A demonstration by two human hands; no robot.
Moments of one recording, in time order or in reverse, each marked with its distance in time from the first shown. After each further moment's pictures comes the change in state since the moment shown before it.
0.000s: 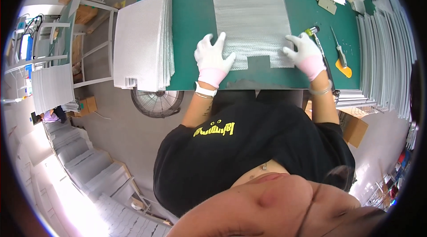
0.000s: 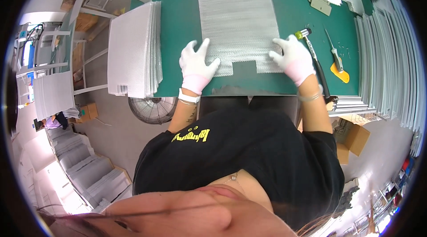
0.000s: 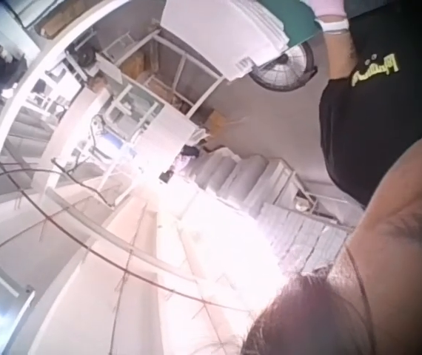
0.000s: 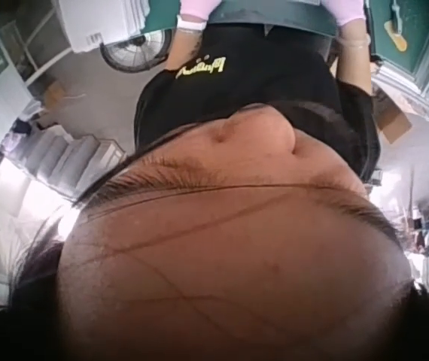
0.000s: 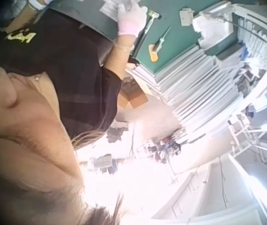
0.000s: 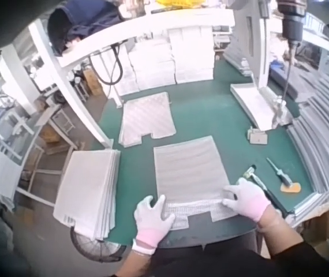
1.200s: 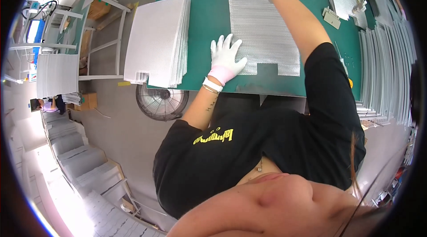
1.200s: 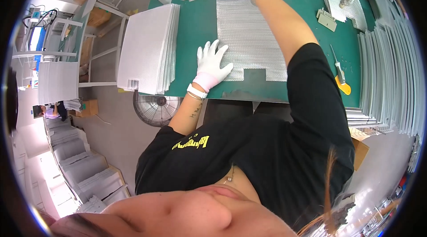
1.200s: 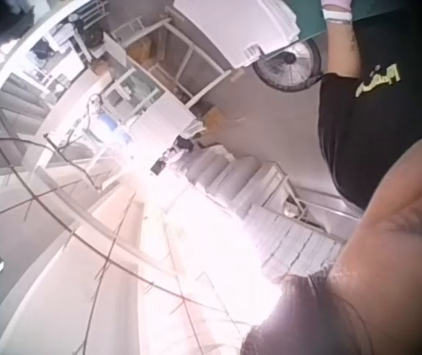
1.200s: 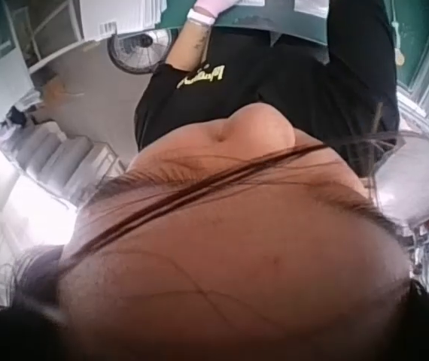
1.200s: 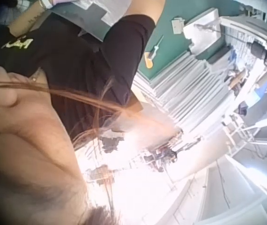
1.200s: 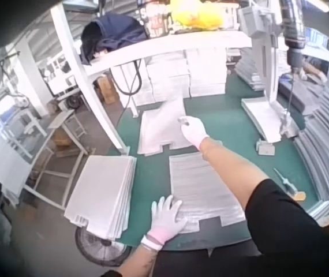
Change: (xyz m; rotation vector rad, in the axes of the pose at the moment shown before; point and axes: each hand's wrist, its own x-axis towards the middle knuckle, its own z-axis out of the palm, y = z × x) left_hand 0.022 -0.023 0.030 0.052 -0.007 0.304; right_hand 0.365 -0.047 0.042 0.414 0.516 -0.397
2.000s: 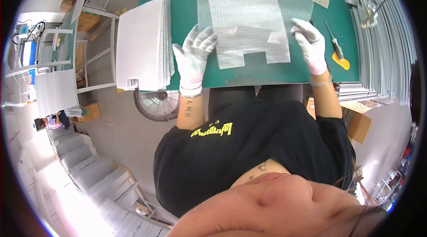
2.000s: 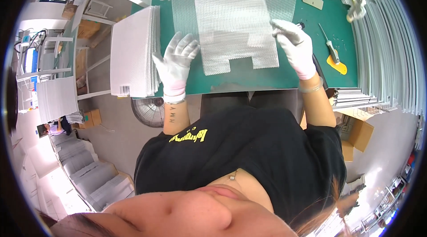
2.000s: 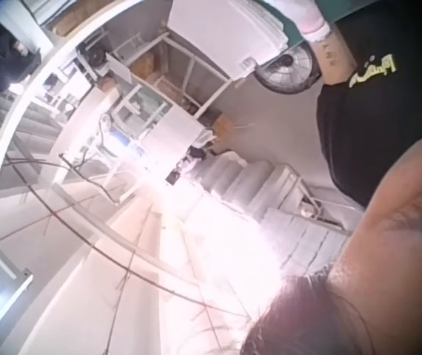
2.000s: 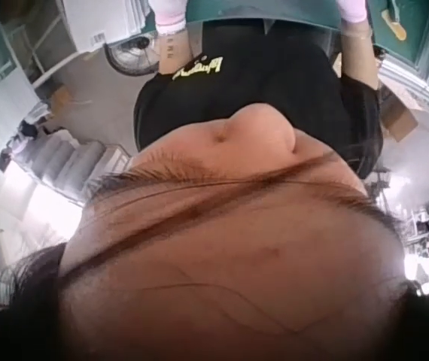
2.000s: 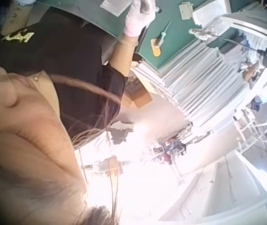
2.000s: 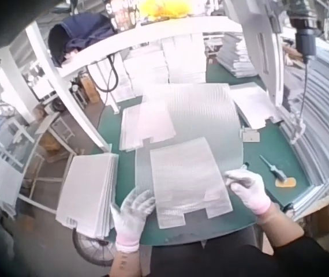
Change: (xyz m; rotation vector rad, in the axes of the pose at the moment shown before) left_hand -0.018 -0.007 -0.052 -2.314 0.059 0.058; right_hand -0.295 -0.134 -0.212 0.708 0.040 0.455
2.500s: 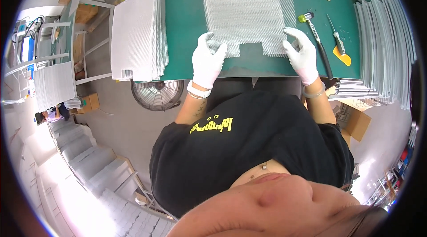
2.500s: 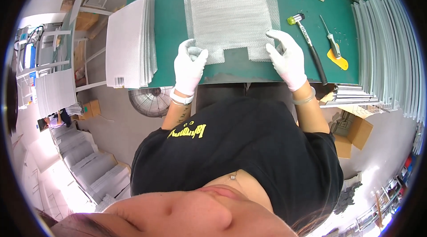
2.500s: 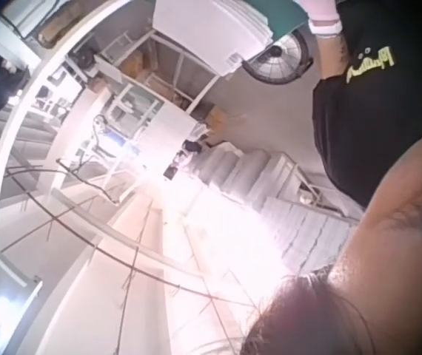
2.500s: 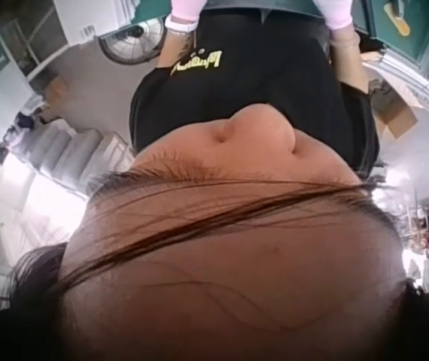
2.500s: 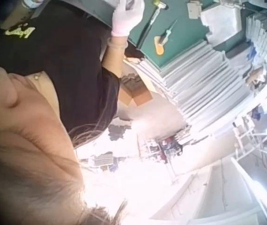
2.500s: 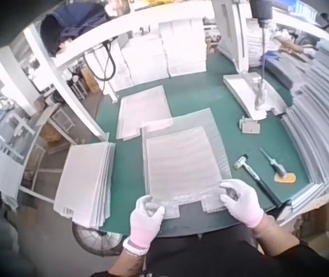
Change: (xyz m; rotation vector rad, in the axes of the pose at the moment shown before) left_hand -0.029 -0.050 0.033 1.594 0.415 -0.001; right_hand -0.040 -0.007 0.022 -0.522 0.039 0.047
